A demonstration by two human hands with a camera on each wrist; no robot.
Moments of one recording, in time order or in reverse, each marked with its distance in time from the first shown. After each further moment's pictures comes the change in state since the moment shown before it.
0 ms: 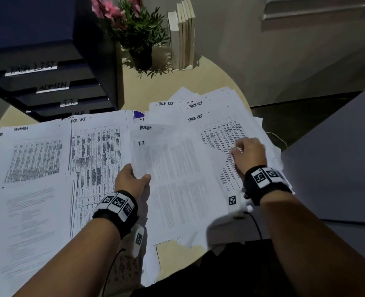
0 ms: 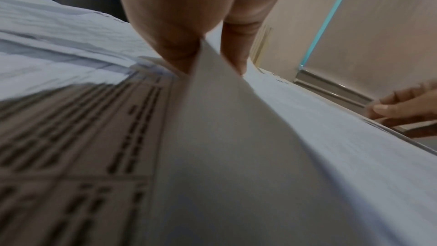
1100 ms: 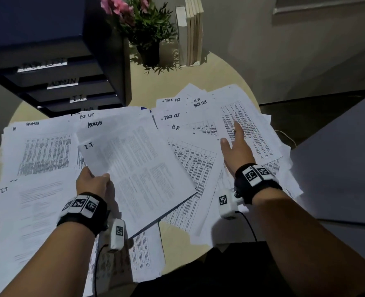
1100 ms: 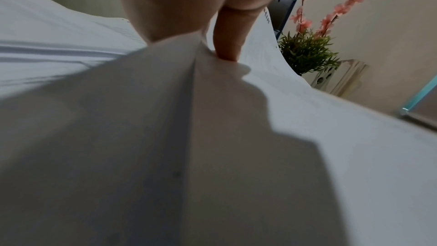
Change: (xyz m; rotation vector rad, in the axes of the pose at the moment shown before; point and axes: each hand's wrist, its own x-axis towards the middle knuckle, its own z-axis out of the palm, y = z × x) left_hand 0.020 -0.037 -0.082 -0.018 0.292 -0.159; right_hand -0.021 -0.041 0.016 0.311 -0.193 0.055
